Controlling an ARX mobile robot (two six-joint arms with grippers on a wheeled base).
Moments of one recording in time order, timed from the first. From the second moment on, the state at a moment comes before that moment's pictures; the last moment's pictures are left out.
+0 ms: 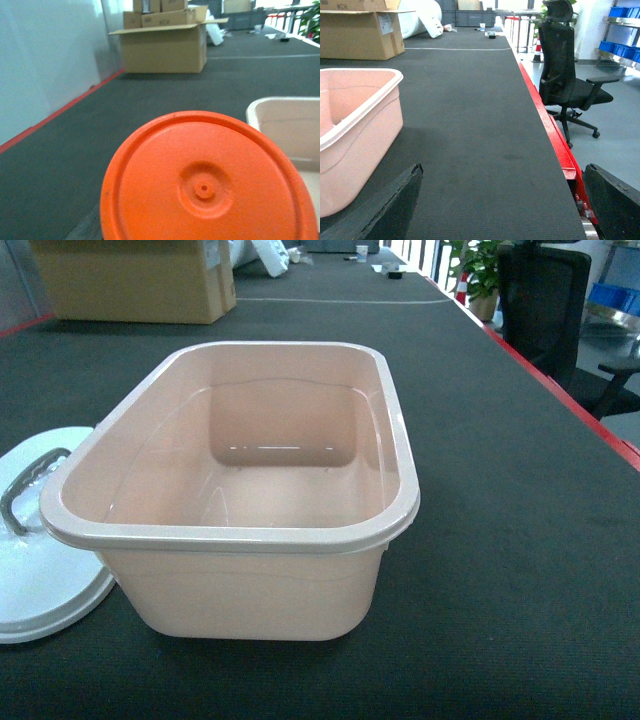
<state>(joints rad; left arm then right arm) -0.28 0.87 0.22 0.70 -0.52 0.12 0.00 0.00 0.01 0.00 0.00 0.00</state>
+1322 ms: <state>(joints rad) 0.26 1.97 0.63 1.12 0.22 0.02 0.00 0.00 0.01 -0.01 0.00 0.00</state>
